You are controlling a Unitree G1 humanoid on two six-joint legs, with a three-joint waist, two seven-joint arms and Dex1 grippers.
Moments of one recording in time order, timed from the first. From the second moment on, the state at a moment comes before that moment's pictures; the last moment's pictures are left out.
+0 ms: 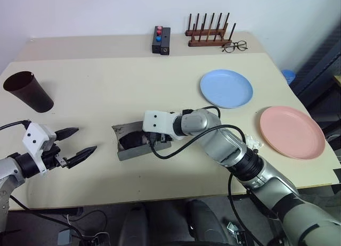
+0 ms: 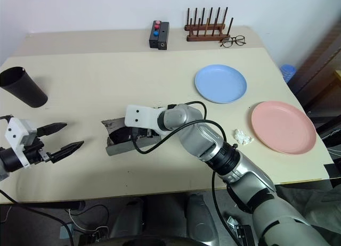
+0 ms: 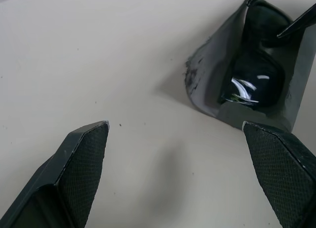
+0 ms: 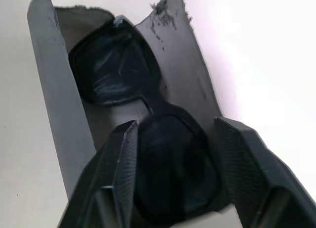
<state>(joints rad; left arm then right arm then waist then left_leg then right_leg) 0.18 0.82 0.50 -0.22 -0.49 0.31 -0.98 -0.82 -0.30 0.62 -0.15 -0.19 0.72 0.87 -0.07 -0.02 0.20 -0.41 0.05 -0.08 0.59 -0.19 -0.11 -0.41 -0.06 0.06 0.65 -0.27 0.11</state>
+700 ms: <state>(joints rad) 0.10 0.79 0.48 -0.19 -0.51 0.35 -0.92 -0.76 -0.33 0.50 -0.20 -0.03 0.69 0.86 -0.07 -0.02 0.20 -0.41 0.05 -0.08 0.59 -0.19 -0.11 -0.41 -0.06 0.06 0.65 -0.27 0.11</state>
